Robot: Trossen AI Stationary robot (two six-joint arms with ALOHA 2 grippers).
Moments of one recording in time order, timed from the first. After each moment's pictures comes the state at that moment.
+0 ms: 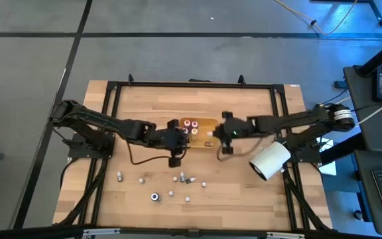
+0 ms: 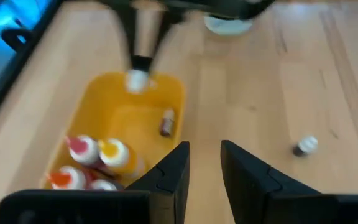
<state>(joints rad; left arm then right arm) -0.18 1.48 1.17 -0.40 -0.29 -0.16 0.00 1.39 0.84 -0.27 0.19 -0.16</state>
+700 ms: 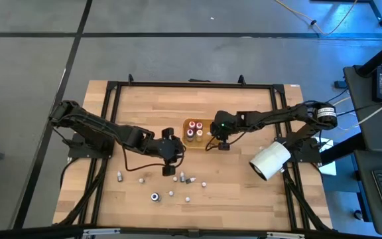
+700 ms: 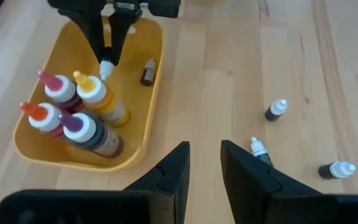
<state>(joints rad) -0.27 1.48 1.17 -0.52 -0.29 -0.29 -0.15 1.58 0.84 -0.23 0.02 -0.22</state>
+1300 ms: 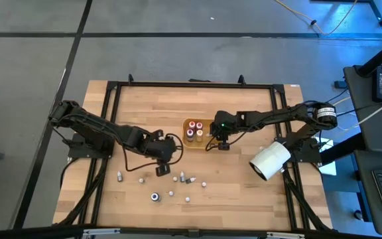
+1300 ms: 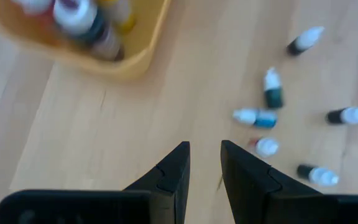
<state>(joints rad) -0.27 1.48 1.17 -0.78 -0.21 -0.54 -0.15 1.58 0.84 -0.22 0.02 -0.22</state>
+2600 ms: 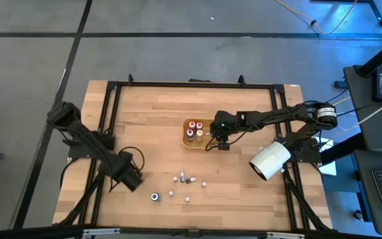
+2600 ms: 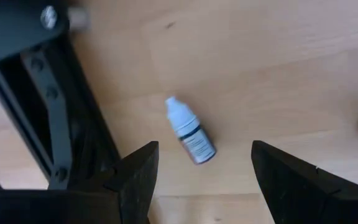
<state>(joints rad) -0.69 1.48 0.83 -1.07 0.13 -2.01 -0.15 1.58 0.84 -0.22 0.02 -0.22</state>
